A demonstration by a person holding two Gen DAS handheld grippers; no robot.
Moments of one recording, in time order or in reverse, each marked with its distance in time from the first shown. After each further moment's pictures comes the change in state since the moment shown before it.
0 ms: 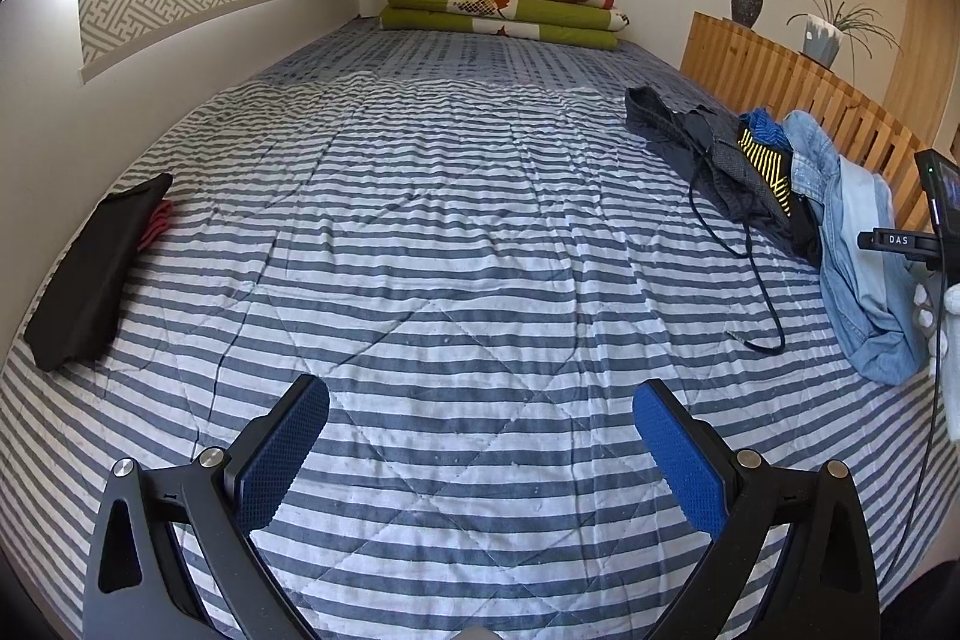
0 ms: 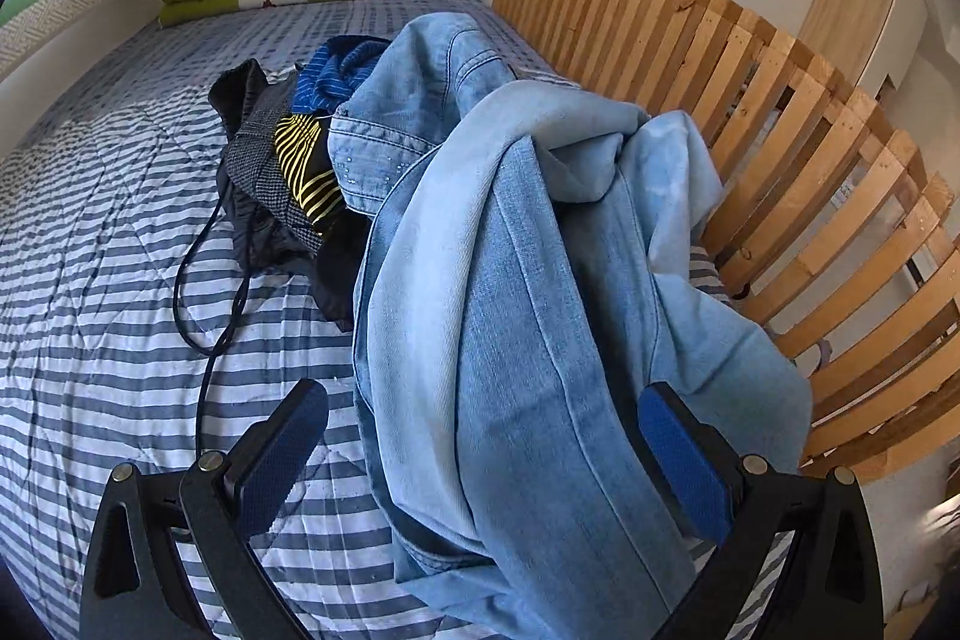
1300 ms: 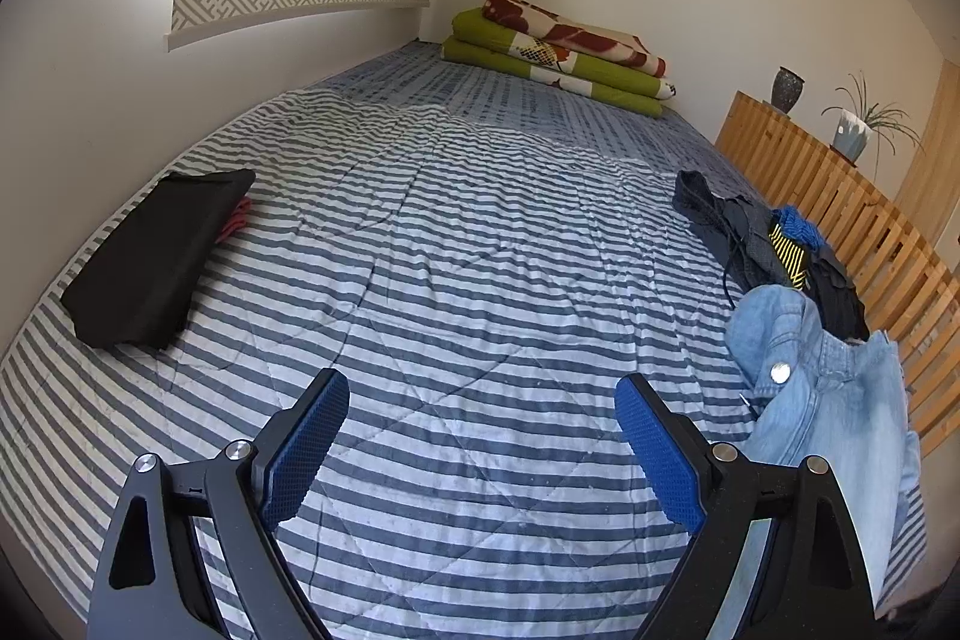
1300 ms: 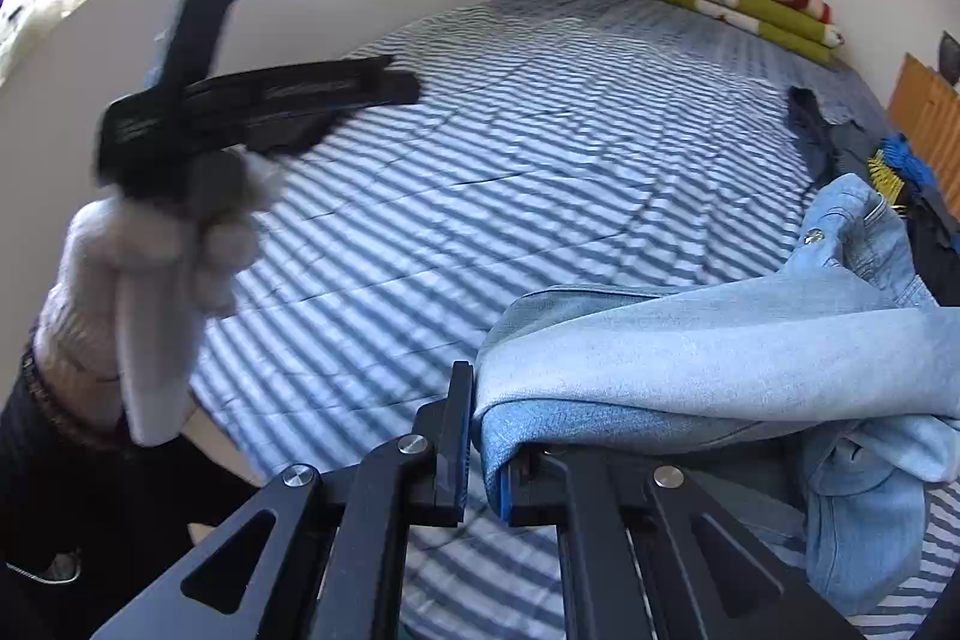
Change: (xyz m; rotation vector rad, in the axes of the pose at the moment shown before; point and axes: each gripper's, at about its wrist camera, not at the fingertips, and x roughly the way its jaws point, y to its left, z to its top) left arm -0.054 0.092 0.008 -0.153 -0.093 -0.006; right arm -0.249 0.236 -0.218 -0.554 -0.014 0.754
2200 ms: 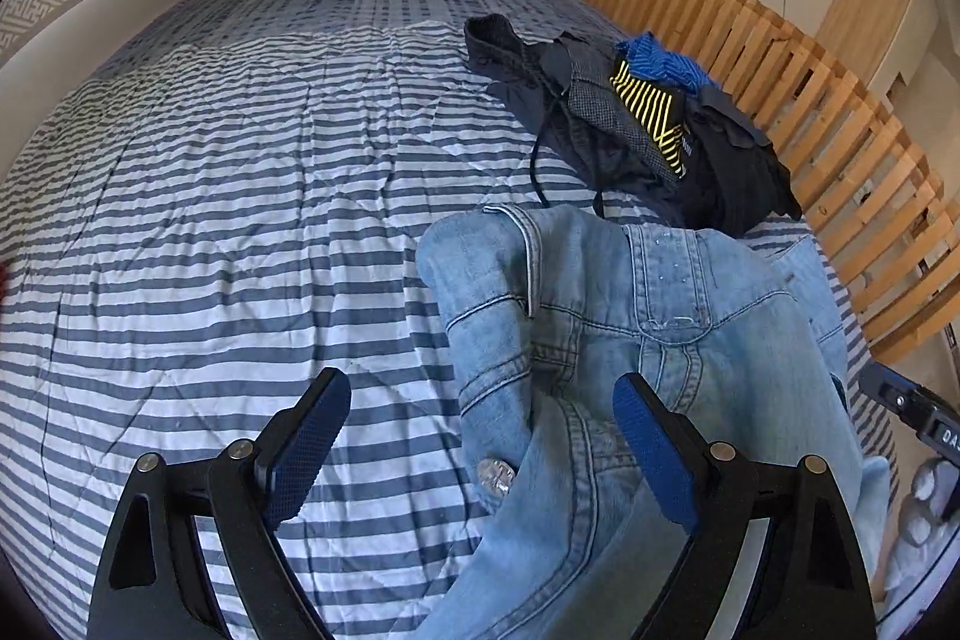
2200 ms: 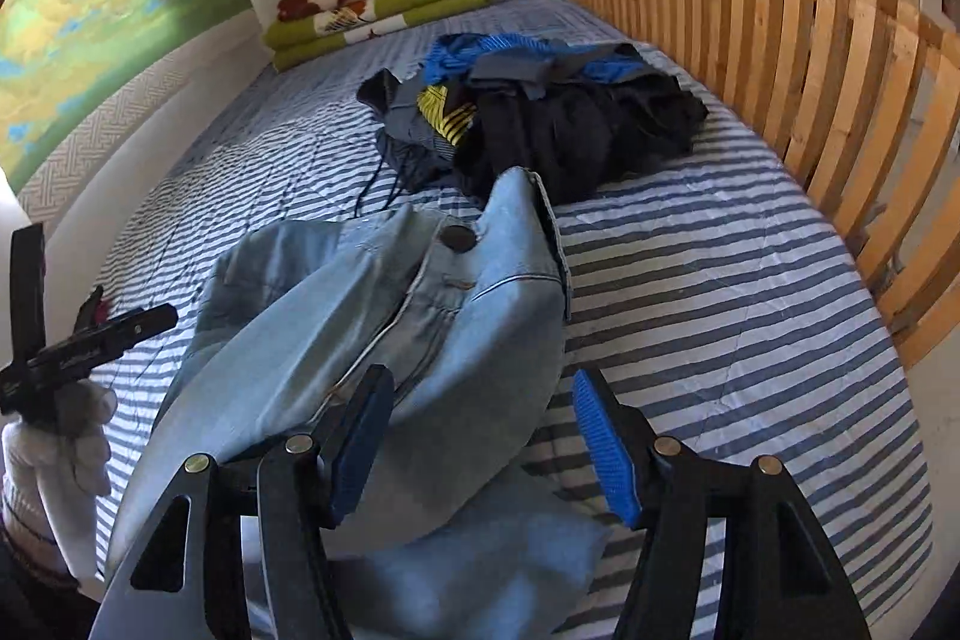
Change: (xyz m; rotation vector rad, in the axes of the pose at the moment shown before) left arm 0.152 -0.265 -0.001 0.268 0.330 -0.196; right arm -0.084 -0.331 -0.068 0.659 -0.137 -0.344
